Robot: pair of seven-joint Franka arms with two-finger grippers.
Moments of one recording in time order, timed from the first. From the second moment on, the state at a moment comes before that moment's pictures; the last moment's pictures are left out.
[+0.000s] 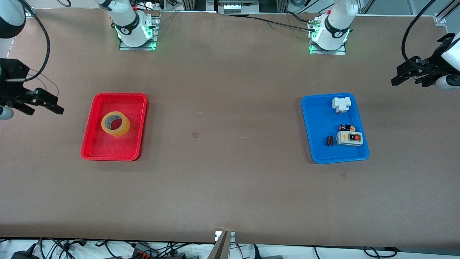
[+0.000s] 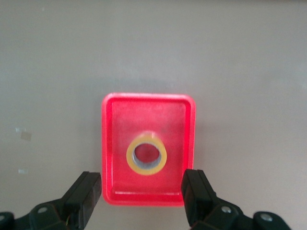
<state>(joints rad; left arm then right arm) 0.01 -0.04 0.00 -1.60 0.00 1.50 0.05 -0.05 0.06 0.03 -1.62 -0.02 1.72 -0.03</state>
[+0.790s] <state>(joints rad) 0.06 -0.04 -0.05 -1.60 0.00 1.50 0.05 -0.06 -0.01 0.03 -1.67 -0.02 1.69 -0.05</state>
